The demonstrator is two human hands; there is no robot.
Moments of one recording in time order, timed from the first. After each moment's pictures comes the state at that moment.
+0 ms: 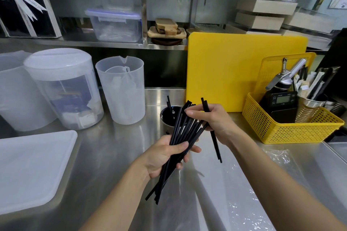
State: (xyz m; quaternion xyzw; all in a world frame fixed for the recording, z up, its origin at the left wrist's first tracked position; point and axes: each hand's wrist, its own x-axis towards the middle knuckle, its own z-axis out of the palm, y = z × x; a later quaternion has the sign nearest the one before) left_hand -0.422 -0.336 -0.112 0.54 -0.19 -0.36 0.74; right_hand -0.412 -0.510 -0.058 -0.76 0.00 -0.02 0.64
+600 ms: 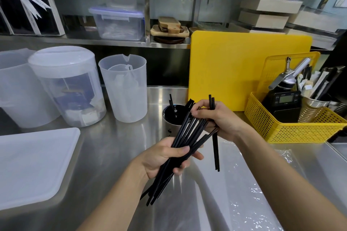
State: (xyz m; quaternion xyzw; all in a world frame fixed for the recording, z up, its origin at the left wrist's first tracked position) left_hand -0.419 -0.326 -0.118 0.48 -0.24 -0.45 0.72; right_hand -0.406 -0.522 -0.056 -0.70 -0.05 0.10 0.70
